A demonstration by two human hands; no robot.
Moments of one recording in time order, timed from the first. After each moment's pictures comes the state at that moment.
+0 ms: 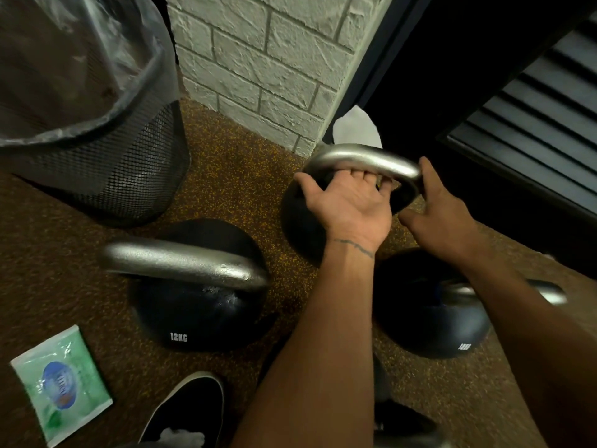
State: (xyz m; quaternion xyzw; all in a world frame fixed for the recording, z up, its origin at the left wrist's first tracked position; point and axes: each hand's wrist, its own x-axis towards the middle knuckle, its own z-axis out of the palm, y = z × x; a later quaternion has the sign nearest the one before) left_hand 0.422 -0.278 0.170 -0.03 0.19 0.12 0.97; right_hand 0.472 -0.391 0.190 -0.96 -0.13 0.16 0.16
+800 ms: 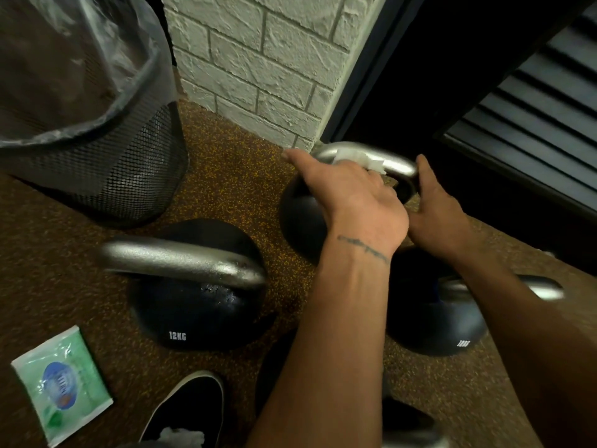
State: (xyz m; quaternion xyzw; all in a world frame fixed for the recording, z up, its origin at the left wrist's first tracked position) left_hand 0.409 -0.270 0.223 0.01 0.27 0.07 0.96; right_hand 0.473 -0.393 0.183 -0.96 -0.11 0.16 0.19
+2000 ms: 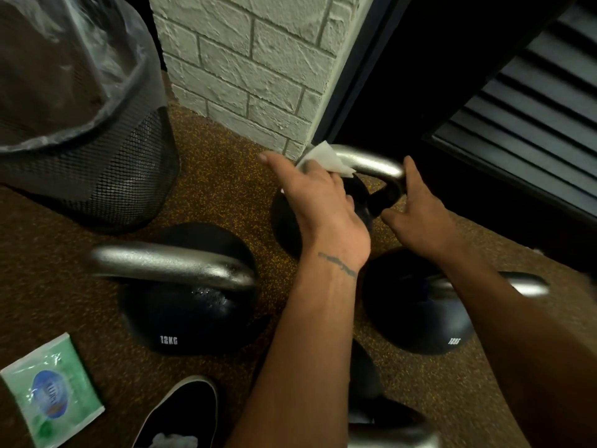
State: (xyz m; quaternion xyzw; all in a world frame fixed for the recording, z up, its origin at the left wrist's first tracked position) left_hand 0.401 -0.267 0.202 0.15 0.31 0.12 0.93; right_hand 0.471 -0.394 0.180 -0.96 -0.13 0.16 0.21
